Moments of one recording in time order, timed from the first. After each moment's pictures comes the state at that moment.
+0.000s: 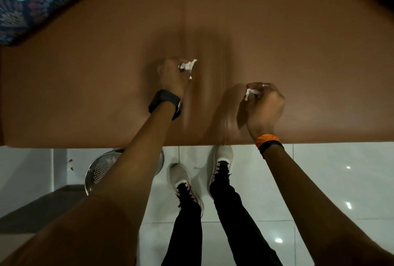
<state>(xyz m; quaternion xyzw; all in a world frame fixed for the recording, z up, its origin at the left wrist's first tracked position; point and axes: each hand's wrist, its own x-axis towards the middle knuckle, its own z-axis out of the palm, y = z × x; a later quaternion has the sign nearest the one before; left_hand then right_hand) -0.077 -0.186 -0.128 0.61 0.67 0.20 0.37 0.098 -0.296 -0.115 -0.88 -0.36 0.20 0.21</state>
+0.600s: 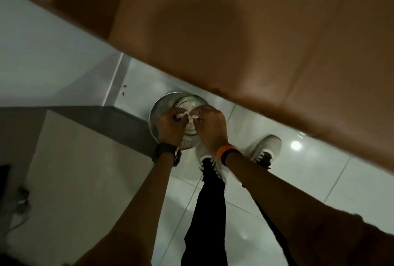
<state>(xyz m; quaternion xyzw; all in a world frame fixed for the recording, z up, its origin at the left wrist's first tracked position) -0.330 -0.423 -0.175 0.32 0.85 0.19 0.38 -0.215 -0.393 -0.168 -0.58 -0.66 0.46 0.10</state>
